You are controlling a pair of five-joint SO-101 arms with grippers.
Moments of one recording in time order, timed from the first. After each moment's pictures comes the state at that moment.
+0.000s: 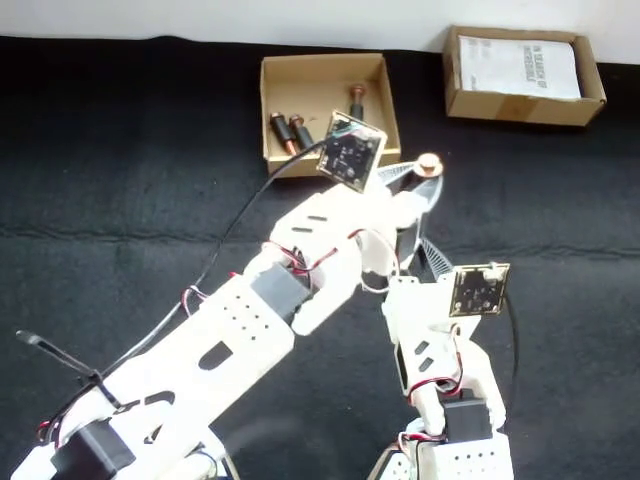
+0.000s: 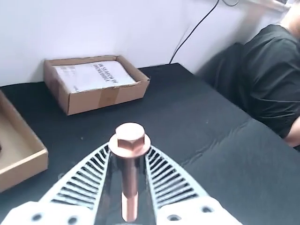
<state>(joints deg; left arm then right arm) 39.0 -25.4 35.2 5.9 21.4 -14.2 -103.4 95.8 27.8 -6.5</state>
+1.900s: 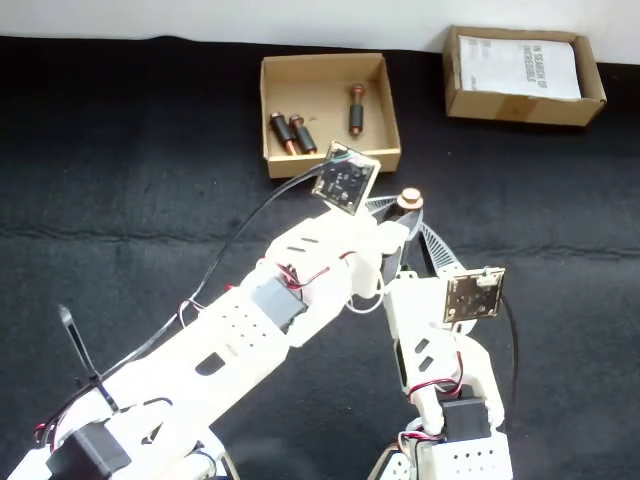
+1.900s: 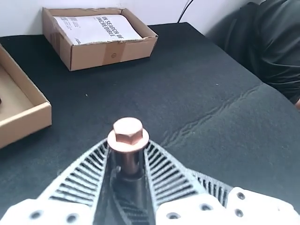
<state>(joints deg) 38.0 -25.7 45.8 8.1 18.6 -14.2 -103.3 95.8 20.2 -1.6</state>
